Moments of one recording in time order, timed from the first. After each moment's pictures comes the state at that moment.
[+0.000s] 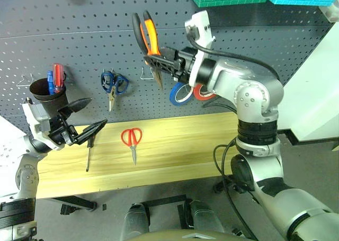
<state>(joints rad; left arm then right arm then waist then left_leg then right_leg) -0.12 0.69 0.42 0.03 -0.72 0.05 -1.16 -1.06 -0.10 -0.06 0.03 0.48 0.93 0.50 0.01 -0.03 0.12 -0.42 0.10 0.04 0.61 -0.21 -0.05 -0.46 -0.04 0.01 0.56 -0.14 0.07</state>
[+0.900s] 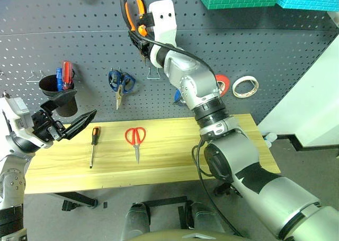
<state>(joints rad) -0.04 0.71 0.51 -0.14 -0.76 0.14 -1.03 -1.28 0.13 -0.01 0.69 0.18 0.30 0.14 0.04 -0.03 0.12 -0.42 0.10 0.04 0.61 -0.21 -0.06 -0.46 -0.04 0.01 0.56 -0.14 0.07</state>
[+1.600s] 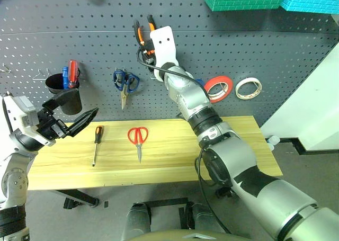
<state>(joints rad) -0.06 0.69 0.49 -0.13 -0.70 0.14 -0.98 -1.20 0.13 0.03 0.86 0.04 0.13 0.03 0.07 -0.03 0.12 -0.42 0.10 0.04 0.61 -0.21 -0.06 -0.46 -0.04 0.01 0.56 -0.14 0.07</state>
